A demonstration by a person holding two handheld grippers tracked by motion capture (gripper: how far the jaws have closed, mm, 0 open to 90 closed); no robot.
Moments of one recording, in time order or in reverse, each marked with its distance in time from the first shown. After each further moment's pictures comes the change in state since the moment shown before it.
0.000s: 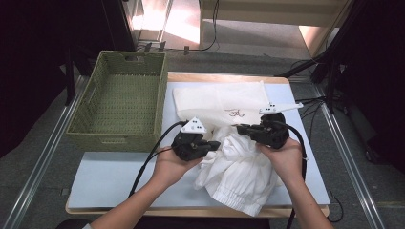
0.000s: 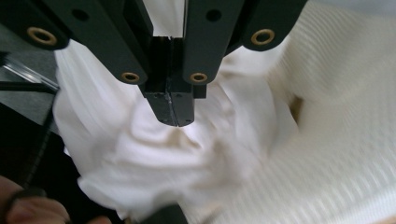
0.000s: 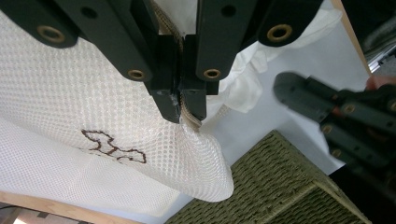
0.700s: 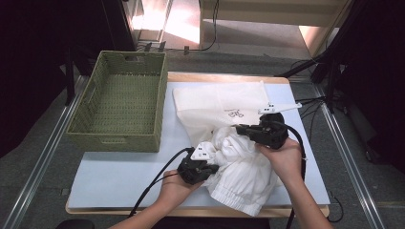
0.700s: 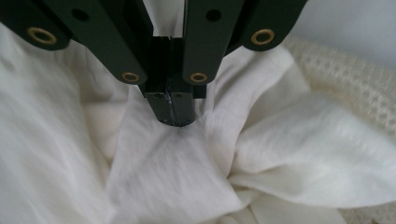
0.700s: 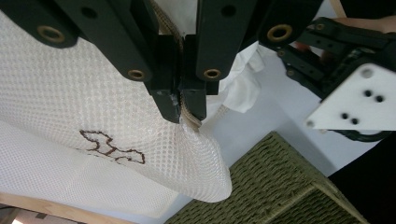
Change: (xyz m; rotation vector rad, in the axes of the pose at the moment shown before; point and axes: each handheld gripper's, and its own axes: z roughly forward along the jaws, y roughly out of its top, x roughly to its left) left arm -0.010 -0.062 0.056 0.081 0.050 -0.045; right arm 0.002 0.000 0.002 0.004 0.002 -0.005
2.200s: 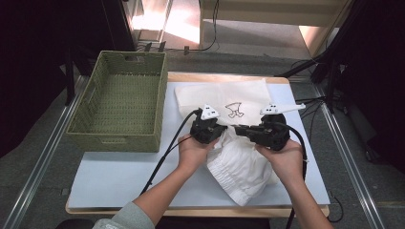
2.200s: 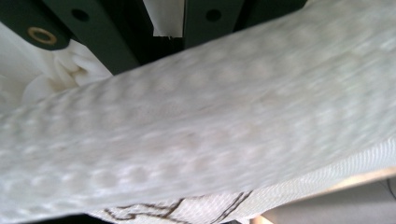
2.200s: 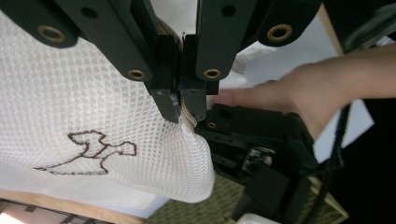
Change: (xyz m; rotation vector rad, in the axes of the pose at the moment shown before) left arm 0.040 0.089 0.011 -0.199 0.142 -0.035; right arm 0.008 0.002 -0.009 -0.028 0.041 0.005
